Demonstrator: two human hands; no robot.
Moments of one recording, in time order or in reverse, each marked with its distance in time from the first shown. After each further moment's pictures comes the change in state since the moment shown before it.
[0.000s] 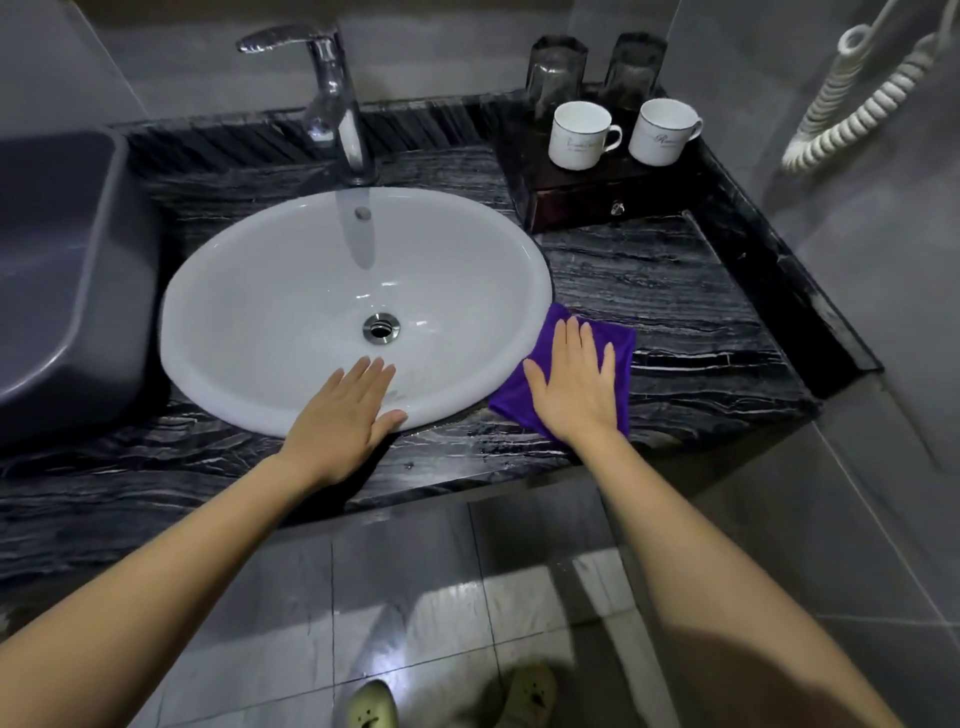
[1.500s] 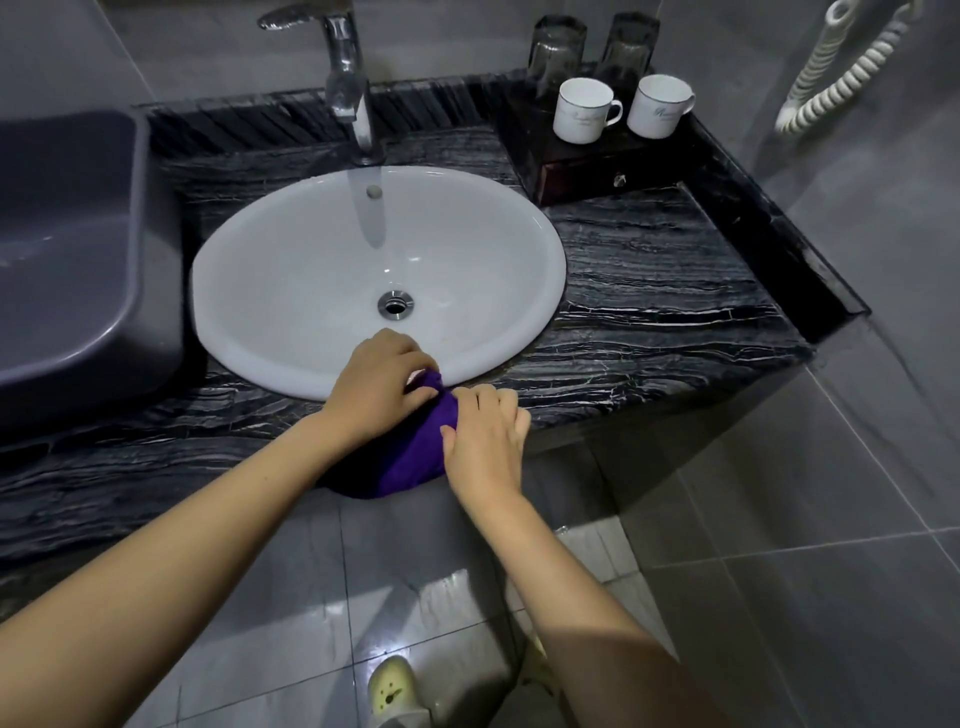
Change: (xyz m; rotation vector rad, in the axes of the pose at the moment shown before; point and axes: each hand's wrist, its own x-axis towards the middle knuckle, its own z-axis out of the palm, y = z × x) left_hand -0.020 0.005 -0.032 -0.188 0.200 0.198; right_hand -0.126 -0.140 0.009 0.200 0.026 -0.007
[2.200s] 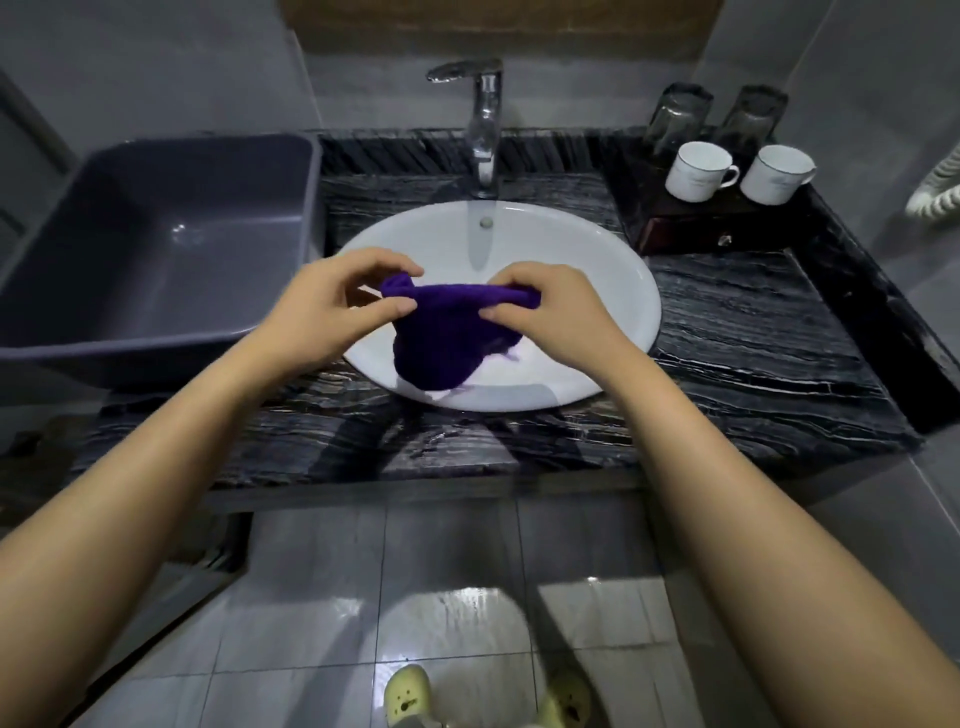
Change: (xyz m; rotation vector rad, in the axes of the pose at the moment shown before) left_hand -0.061 -0.029 -0.155 -0.616 0.280 -0.164; right_hand 0.080 -0.073 -0.127 0.557 -0.211 -0.456
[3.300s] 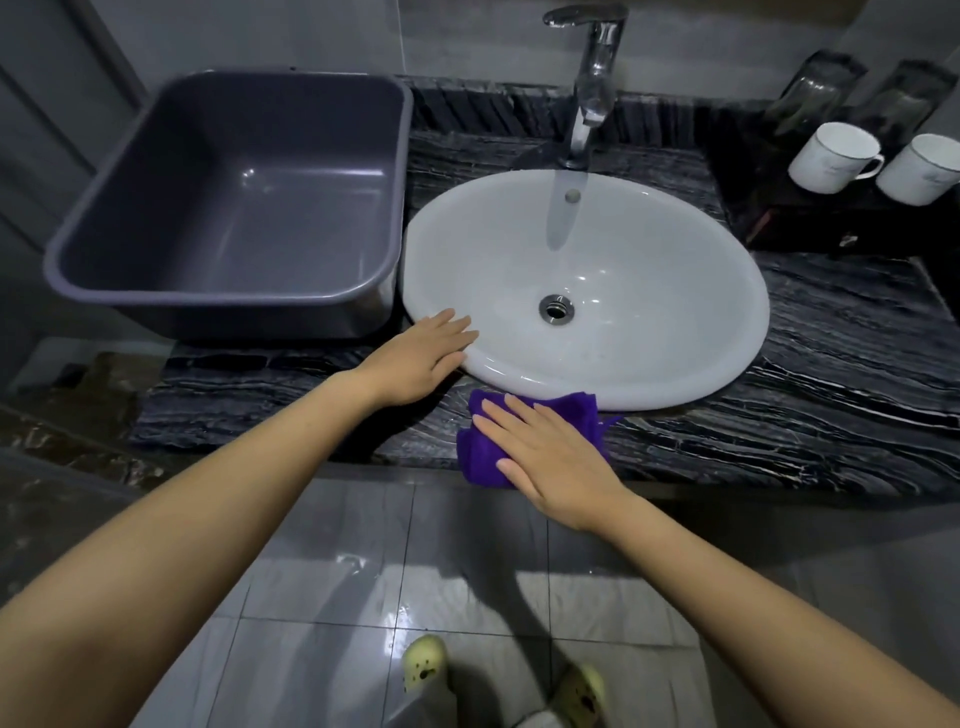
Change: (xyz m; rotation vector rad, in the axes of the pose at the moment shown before) left_hand -0.010 -0.164 0.030 0.557 -0.369 -0.082; right_hand -0.057 0.090 0.144 -0.673 -0.463 -0.303
